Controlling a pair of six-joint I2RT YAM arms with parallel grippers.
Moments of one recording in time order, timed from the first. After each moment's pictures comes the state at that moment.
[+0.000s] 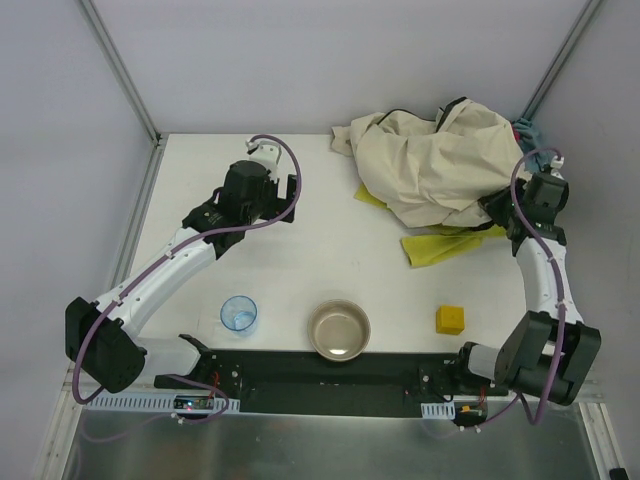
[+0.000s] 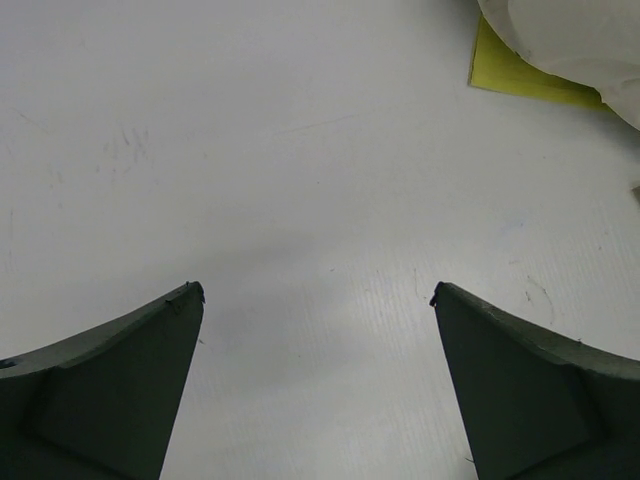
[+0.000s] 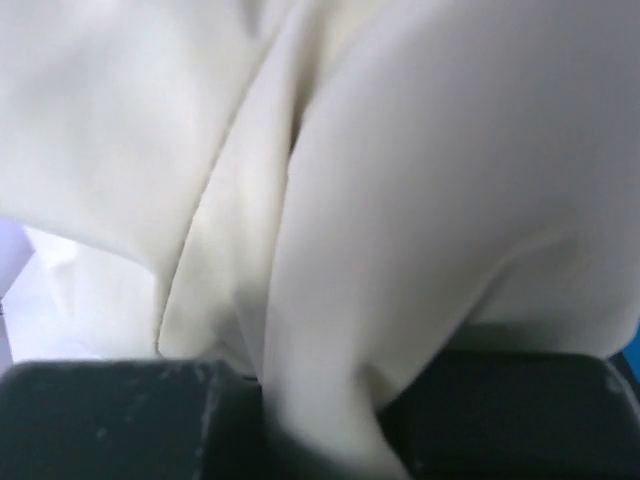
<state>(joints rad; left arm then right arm) -0.56 1.27 1.13 -0.40 -0.23 -0.18 -0.27 1.26 0.93 -0.26 -0.18 0.62</state>
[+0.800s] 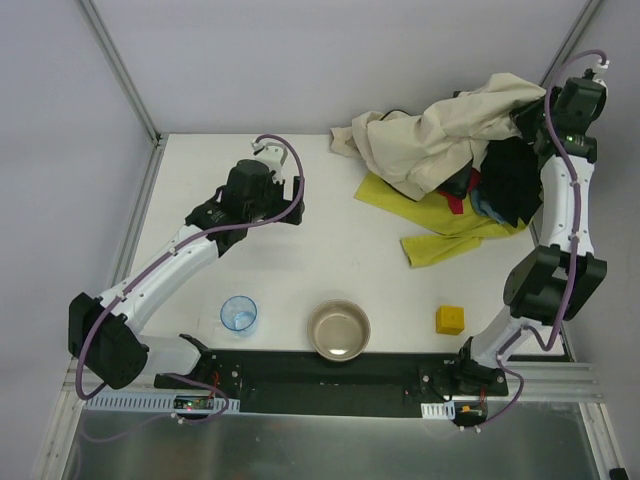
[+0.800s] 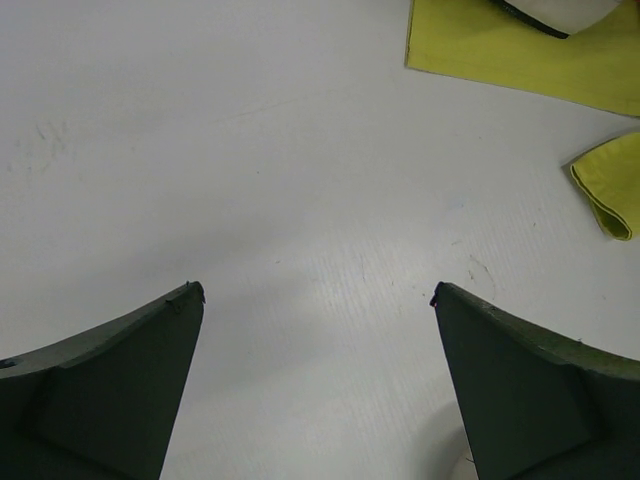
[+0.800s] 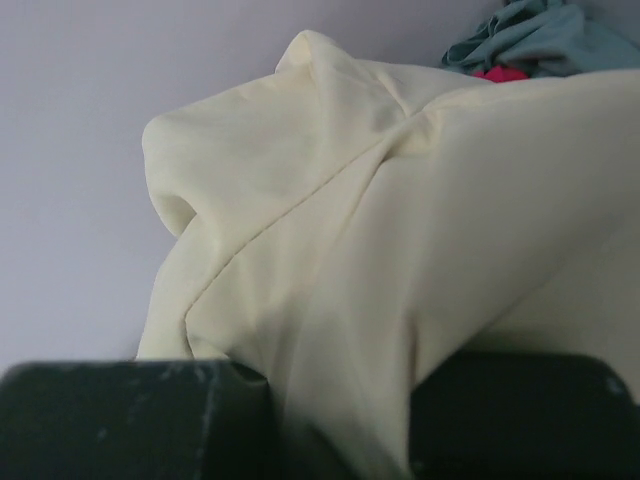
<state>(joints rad) -0.56 1.28 1.13 -0.40 -0.11 -0.24 -0.26 1.68 1.77 -0.44 -0.12 0.64</state>
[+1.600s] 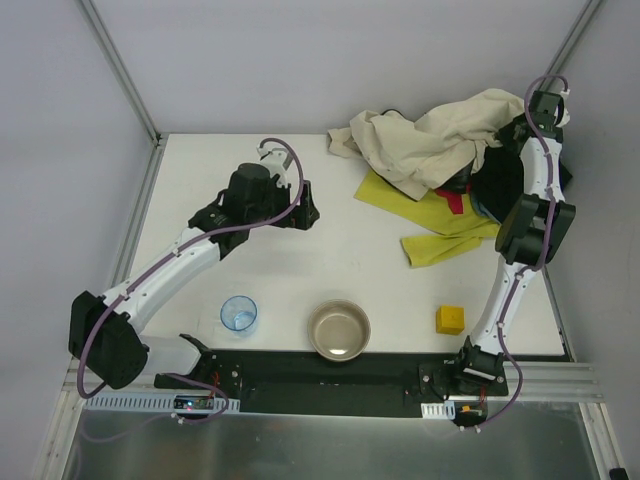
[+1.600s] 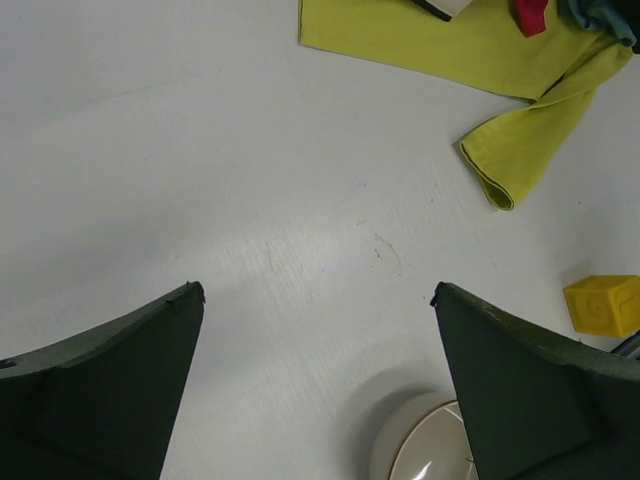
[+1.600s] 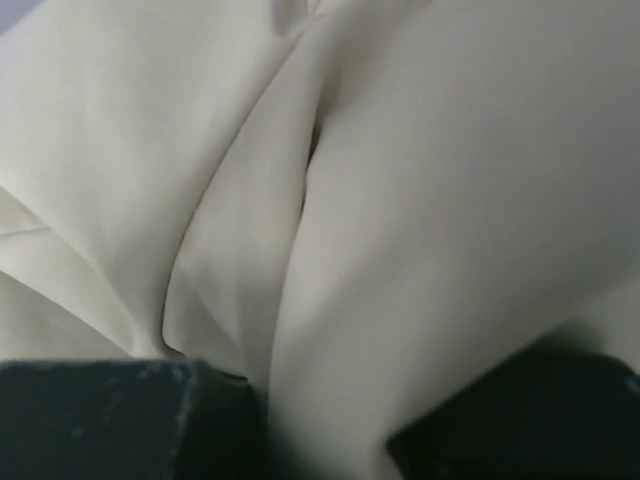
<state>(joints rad) -0.56 1.30 1.10 -0.33 0.10 -0.37 -0.26 2.34 2.26 -0.59 0.01 0.74</state>
